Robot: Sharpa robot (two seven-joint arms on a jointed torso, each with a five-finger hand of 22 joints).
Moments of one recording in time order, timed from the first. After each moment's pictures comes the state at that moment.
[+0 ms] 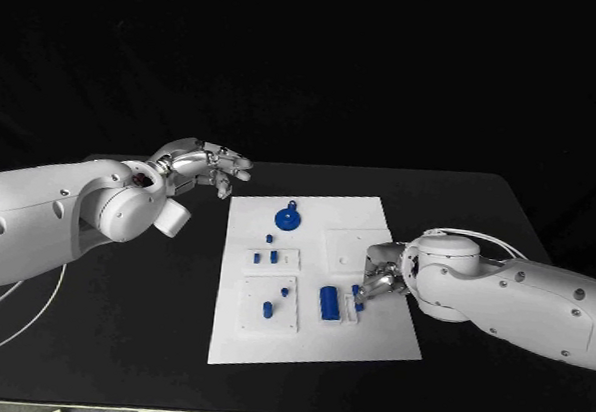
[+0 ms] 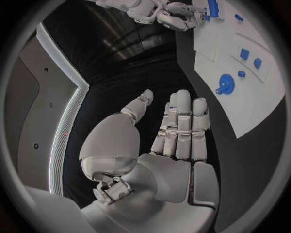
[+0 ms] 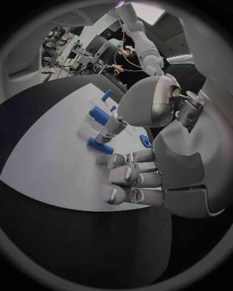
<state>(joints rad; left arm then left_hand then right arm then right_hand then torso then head) 1.27 -0.73 -0.11 1.27 -0.24 -0.07 0.18 0.99 -0.06 0.46 -0.24 0.06 0.84 0.17 0.26 0.47 1.19 0.08 0.16 0.15 1.12 -0.02 1.01 0.45 0.03 0.91 -0.11 0.91 1.21 1.12 -0.86 -0.10 1.57 -1.44 0.16 -0.57 0.77 -0.10 0.71 -0.22 0.05 1.06 0.07 0.26 0.66 1.20 -0.03 1.07 1.11 1.32 -0.13 1.20 1.10 0.22 1.27 -0.06 0.98 1.29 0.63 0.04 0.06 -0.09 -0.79</state>
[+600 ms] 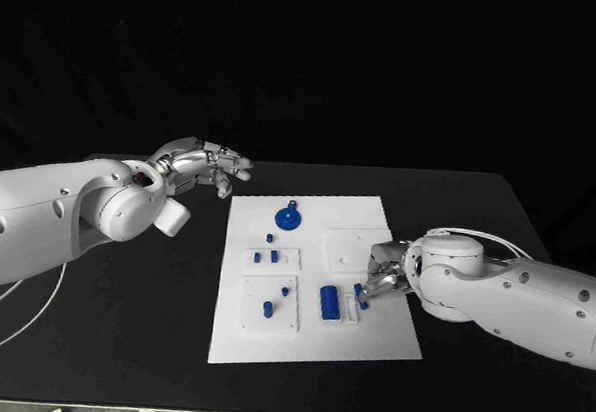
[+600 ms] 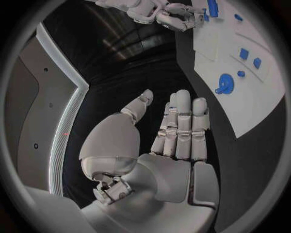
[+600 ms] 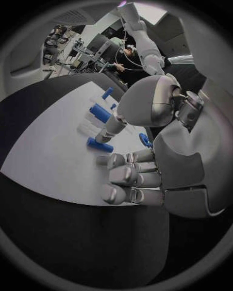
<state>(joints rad) 1.27 -0.74 -0.11 1.27 -0.24 -0.07 0.18 0.99 -0.06 0.45 -0.23 0.06 0.84 0.17 0.26 0.47 1.19 0.08 0.16 0.15 1.12 -0.02 1.01 0.45 0.03 0.91 -0.11 0.91 1.21 1.12 -0.87 -0.10 1.58 -1.46 0.16 -0.57 0.77 -0.12 0.72 -0.22 0.05 1.05 0.07 0.26 0.65 1.20 -0.03 1.07 1.11 1.32 -0.13 1.19 1.09 0.22 1.27 -0.06 0.99 1.29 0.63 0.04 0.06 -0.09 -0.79</state>
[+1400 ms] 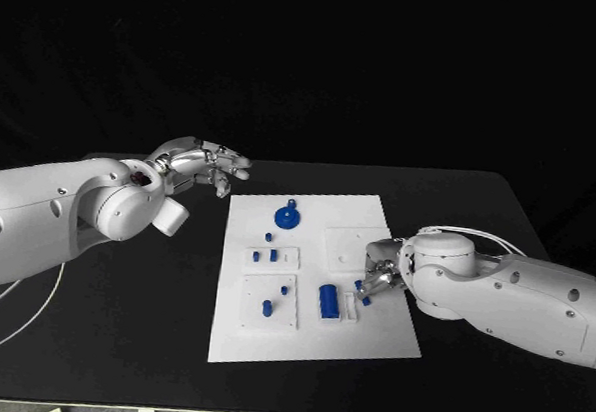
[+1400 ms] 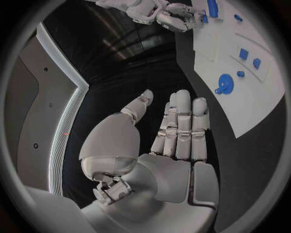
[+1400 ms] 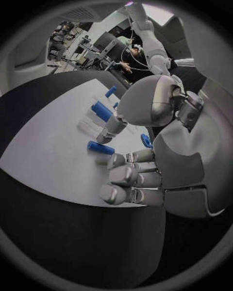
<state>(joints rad) 1.27 -0.74 -0.11 1.27 -0.24 -0.07 0.18 0.99 -0.06 0.46 -0.23 0.06 0.84 0.17 0.26 0.47 1.19 0.08 0.16 0.15 1.12 -0.02 1.01 0.45 0.03 0.91 -0.11 0.91 1.21 1.12 -0.85 -0.11 1.57 -1.52 0.18 -0.59 0.75 -0.17 0.75 -0.18 0.05 1.06 0.07 0.26 0.65 1.20 -0.03 1.07 1.11 1.32 -0.13 1.19 1.09 0.22 1.28 -0.06 0.99 1.29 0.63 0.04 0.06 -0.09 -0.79</state>
